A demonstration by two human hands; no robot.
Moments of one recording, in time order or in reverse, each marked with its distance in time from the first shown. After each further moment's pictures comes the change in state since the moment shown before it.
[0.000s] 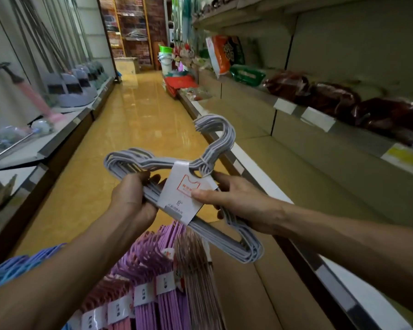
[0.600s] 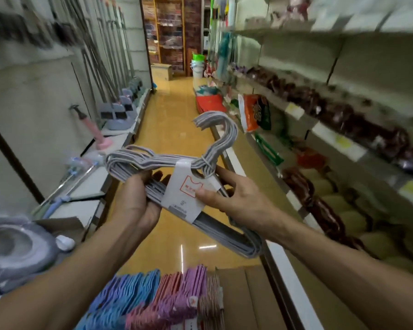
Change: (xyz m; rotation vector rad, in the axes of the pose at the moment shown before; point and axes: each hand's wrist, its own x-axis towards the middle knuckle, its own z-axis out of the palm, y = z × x) left_hand -0.098 0.307 0.167 -0.161 0.053 0.153; right_hand 0.015 -0.359 -0.047 -0.104 0.001 -0.204
